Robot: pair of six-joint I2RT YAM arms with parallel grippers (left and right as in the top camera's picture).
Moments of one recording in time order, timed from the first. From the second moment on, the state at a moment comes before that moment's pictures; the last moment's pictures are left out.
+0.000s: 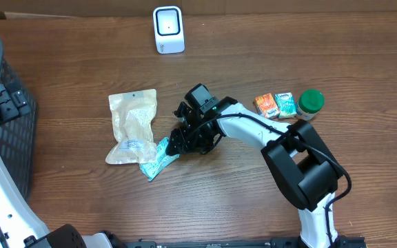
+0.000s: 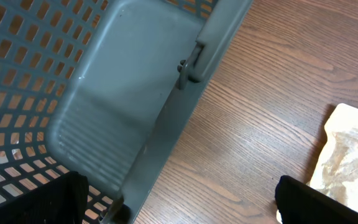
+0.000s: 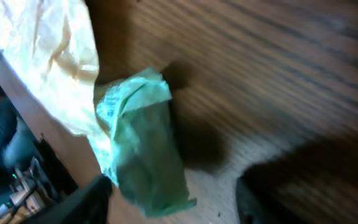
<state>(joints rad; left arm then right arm) 0.53 1.53 1.79 -1.31 -0.17 0.03 0.66 2.10 1.37 -0.57 -0.67 0.41</state>
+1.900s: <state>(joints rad) 0.53 1.53 1.79 -1.31 -0.17 0.03 0.54 1.86 1.17 -0.56 -0.33 0.77</state>
